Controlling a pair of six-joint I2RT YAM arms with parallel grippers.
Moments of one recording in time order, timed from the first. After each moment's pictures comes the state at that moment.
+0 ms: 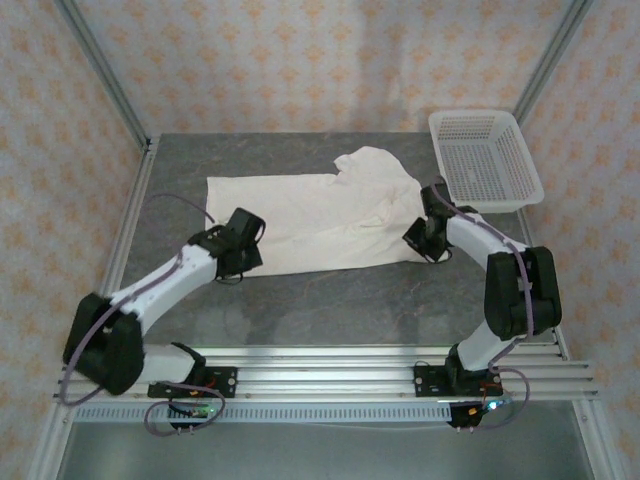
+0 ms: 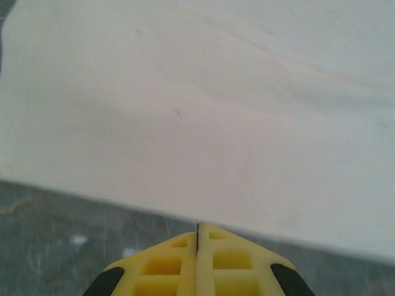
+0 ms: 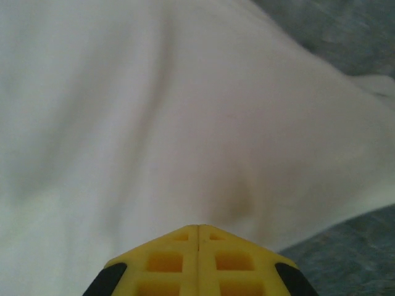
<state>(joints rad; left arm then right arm) -0.38 1.38 0.87 -0.69 -0.25 -0.80 0.14 1.61 0.97 -0.62 -0.07 0.83</state>
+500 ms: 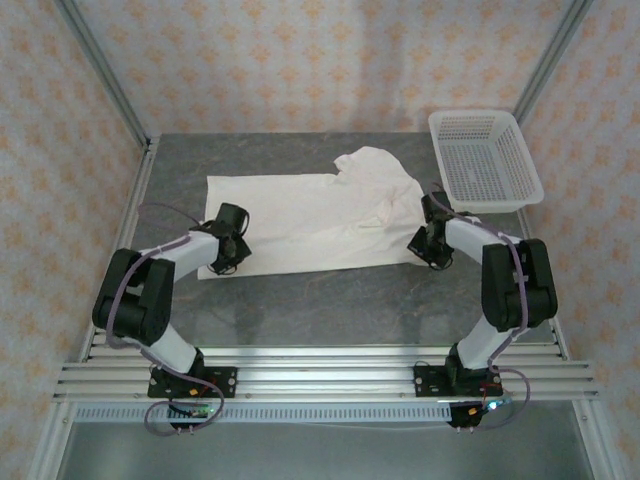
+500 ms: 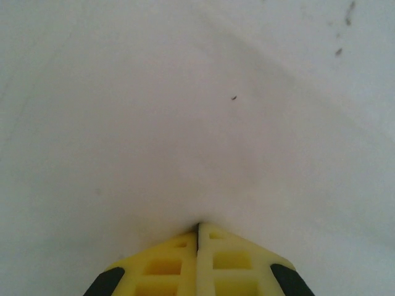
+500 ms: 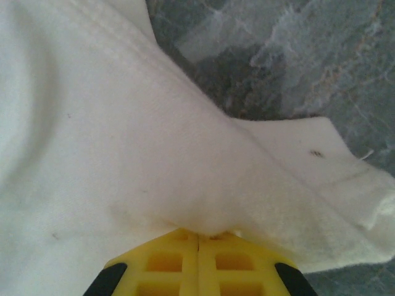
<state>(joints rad) -0.19 1.58 0.79 -0.45 -0.19 -0.83 0.12 1.65 0.92 -0.59 0.01 0.73</state>
